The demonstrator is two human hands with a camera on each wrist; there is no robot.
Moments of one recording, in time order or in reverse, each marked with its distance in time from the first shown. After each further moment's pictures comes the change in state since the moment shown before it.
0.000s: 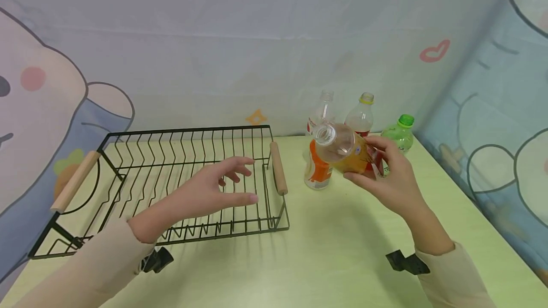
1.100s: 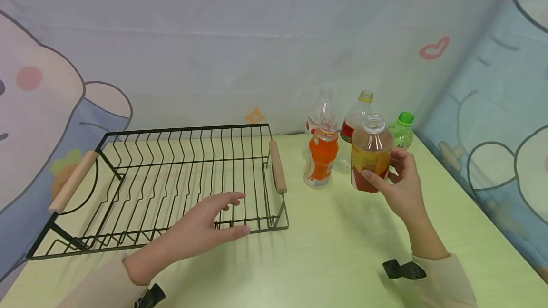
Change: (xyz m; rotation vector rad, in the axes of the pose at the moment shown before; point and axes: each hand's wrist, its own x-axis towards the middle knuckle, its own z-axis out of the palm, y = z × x) left_hand -0.036 -0.028 0.042 0.023 0.043 -0.063; right_hand -0.022 0.047 0.004 0.148 0.103 0.422
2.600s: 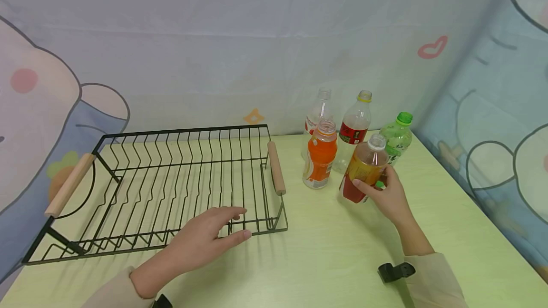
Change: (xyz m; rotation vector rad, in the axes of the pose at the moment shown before) left_hand -0.004 -0.007 0.019 0.171 0.023 0.020; right_hand 0.009 0.050 0.012 -0.036 -0.169 0.123
